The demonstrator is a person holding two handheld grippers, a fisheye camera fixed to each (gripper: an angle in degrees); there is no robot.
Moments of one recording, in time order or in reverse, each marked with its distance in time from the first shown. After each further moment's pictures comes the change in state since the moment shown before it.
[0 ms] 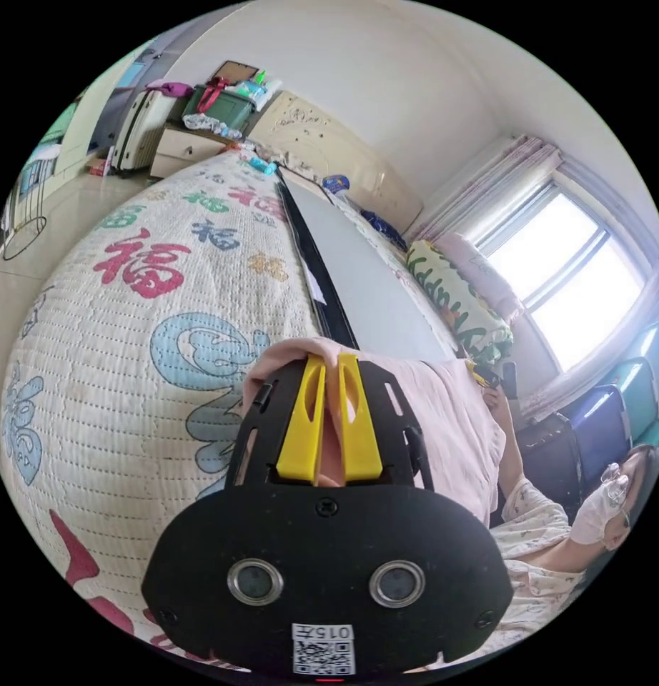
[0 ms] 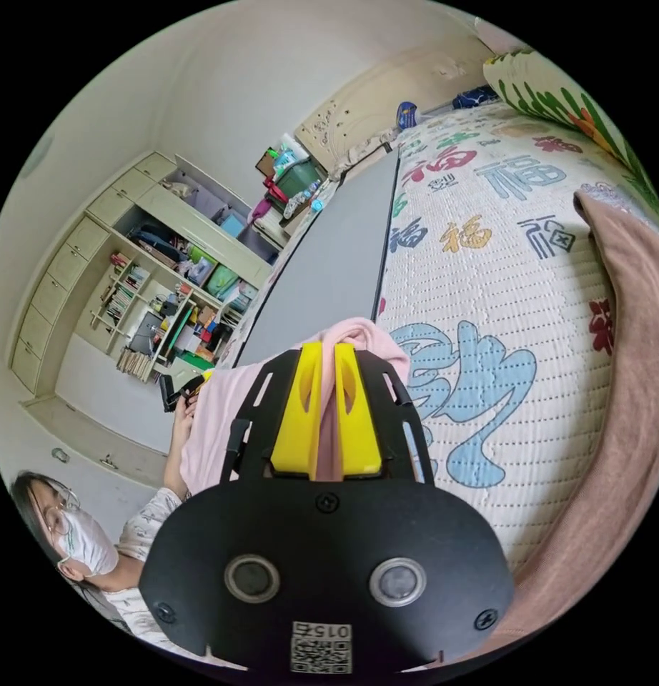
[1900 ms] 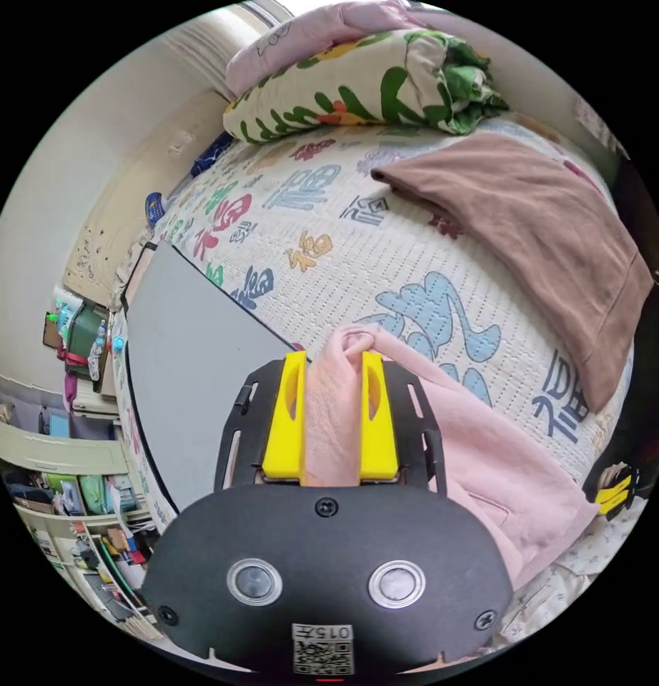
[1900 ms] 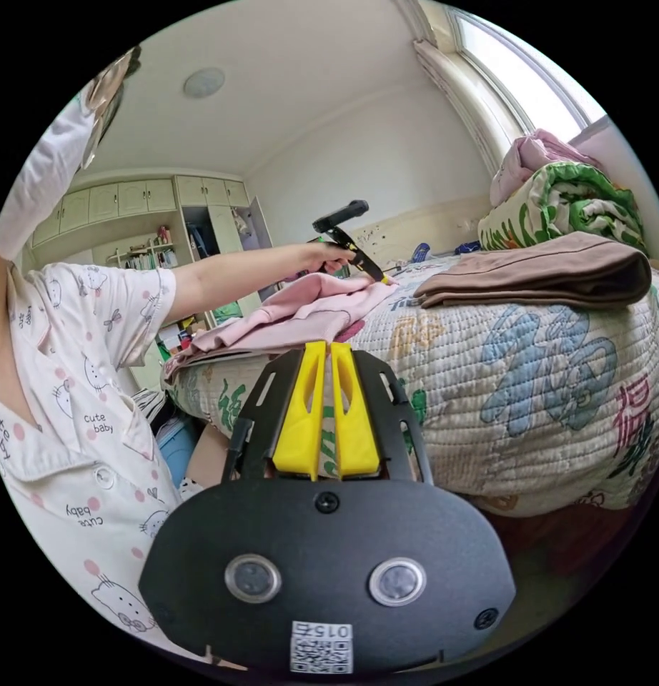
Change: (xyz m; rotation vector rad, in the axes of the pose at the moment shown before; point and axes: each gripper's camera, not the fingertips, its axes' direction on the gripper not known) left arm 0.676 -0.582 -0.113 -0.631 -0.531 0.991; right arm -0.002 0.481 -0.302 0.461 0.126 -0.351
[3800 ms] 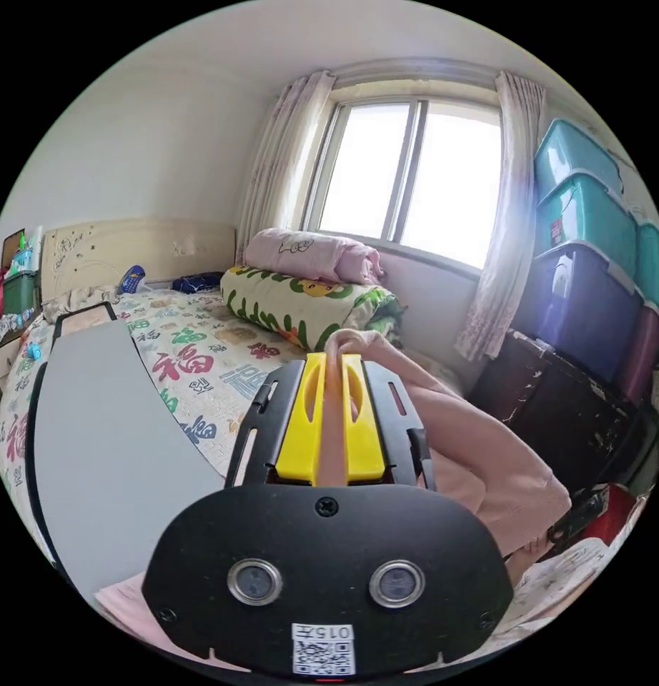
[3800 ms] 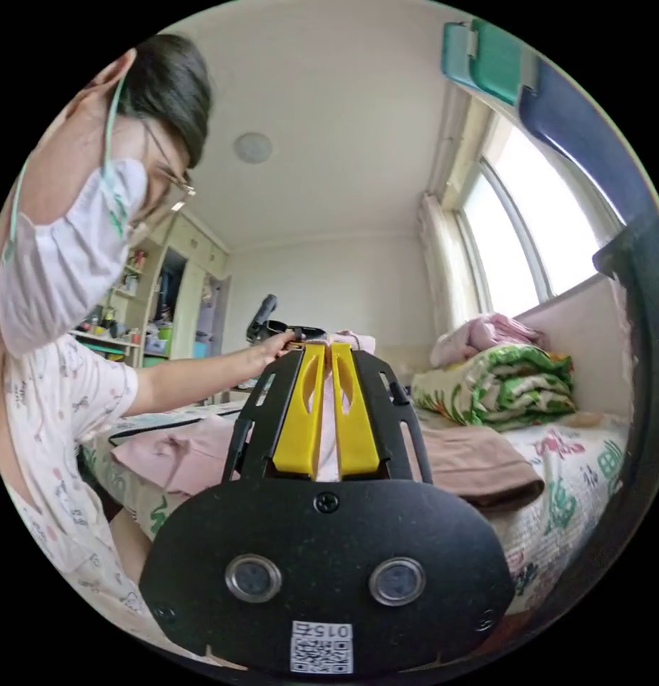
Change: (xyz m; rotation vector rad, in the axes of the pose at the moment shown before) left arm -0.018 0.329 0.193 0.951 0.513 -0.351; right arm 0.084 0.097 -0.071 0.455 0.190 -0.425
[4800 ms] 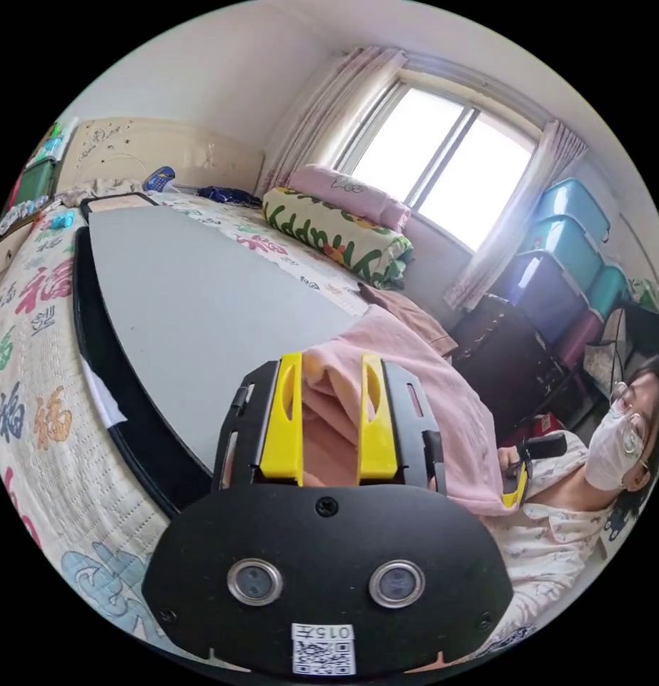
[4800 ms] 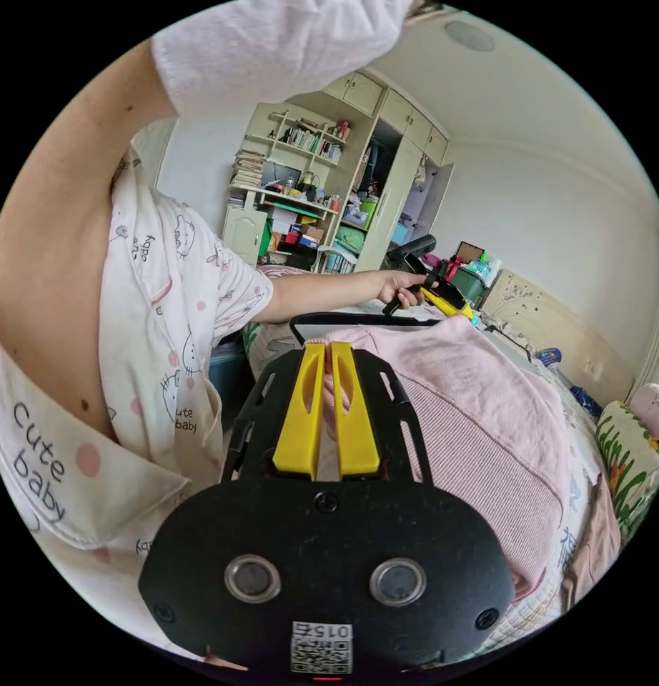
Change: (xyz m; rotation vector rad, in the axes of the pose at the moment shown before) left arm -0.236 0.388 0.121 -0.255 0.126 -0.207; right arm -0.279 0.337 0.098 -0.510 -0.566 -0.371
